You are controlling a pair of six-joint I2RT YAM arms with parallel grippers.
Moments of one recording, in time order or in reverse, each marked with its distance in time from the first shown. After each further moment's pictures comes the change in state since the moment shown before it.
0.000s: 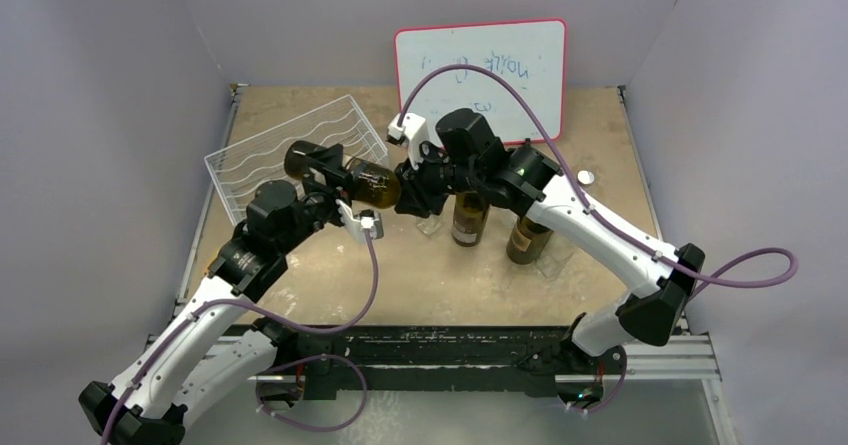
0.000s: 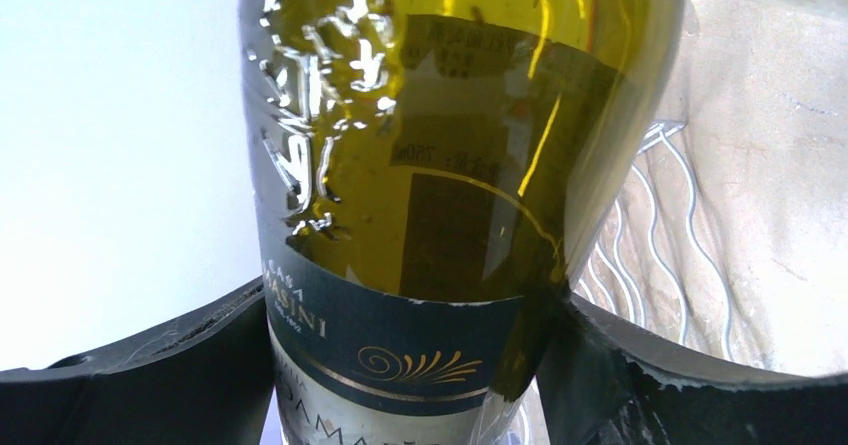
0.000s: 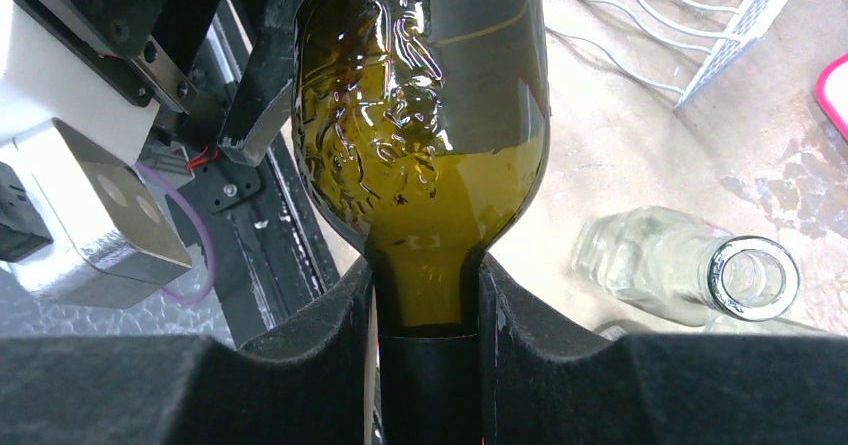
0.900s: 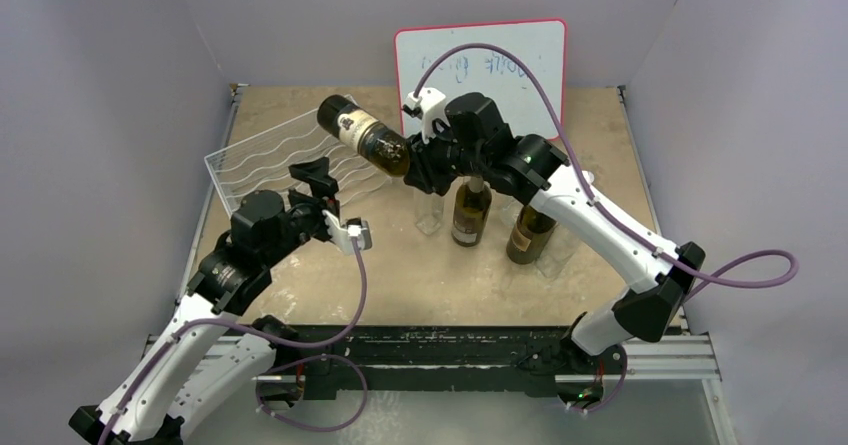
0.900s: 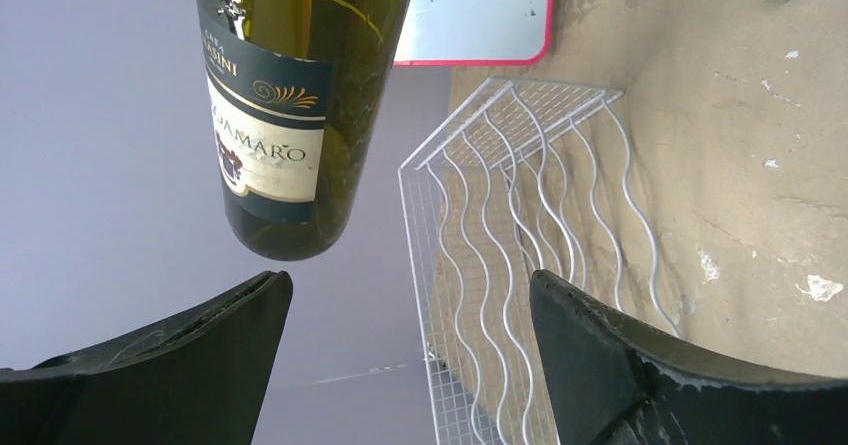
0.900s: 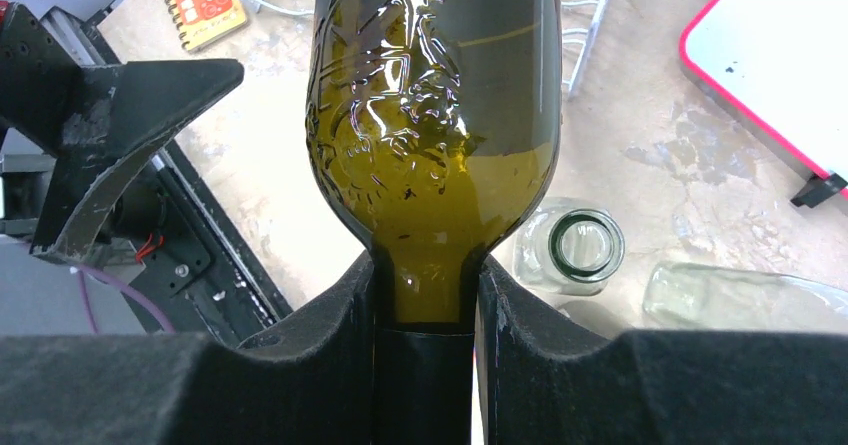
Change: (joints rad) left arm 0.002 -0.103 0.044 -0.217 -0.020 -0.066; right arm -0.037 0.018 0.057 0.000 0.151 0.098
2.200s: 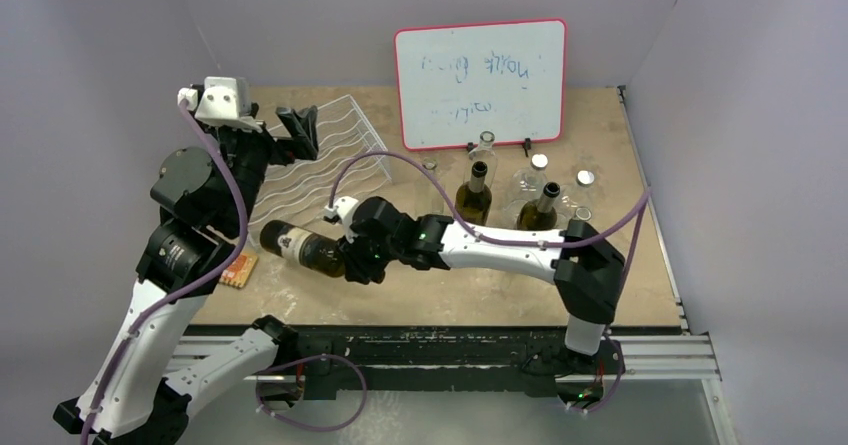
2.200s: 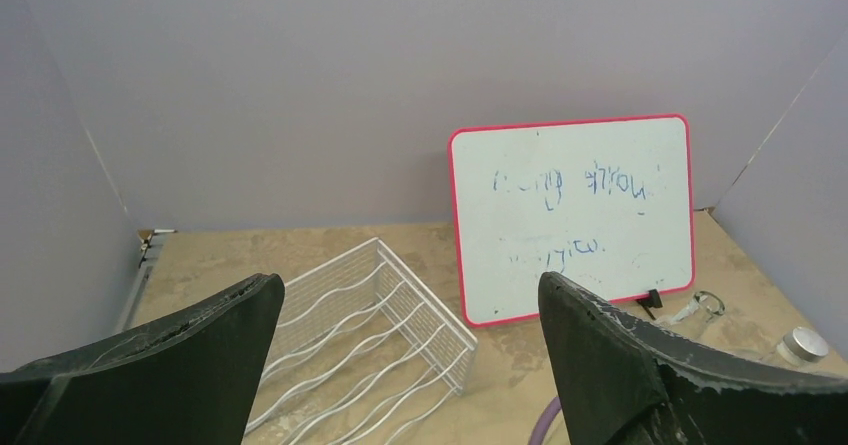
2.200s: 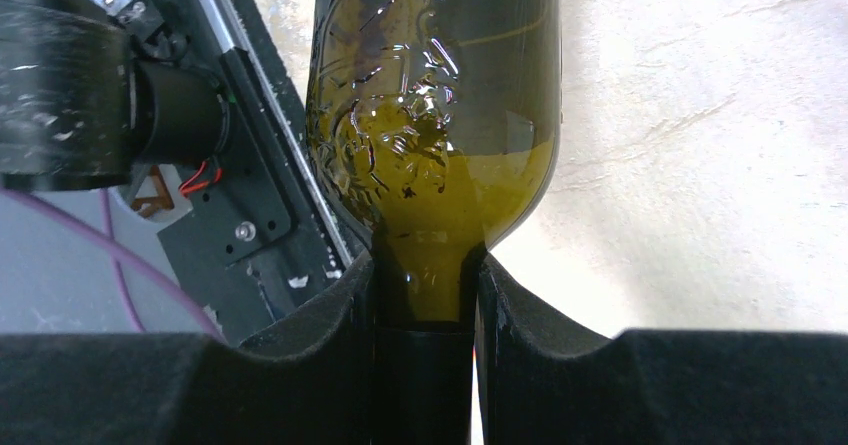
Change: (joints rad) left arm 0.000 0.181 0.509 0.100 -0.472 -1.327; right arm 0.328 0.262 -0.306 0.426 0.000 0.154
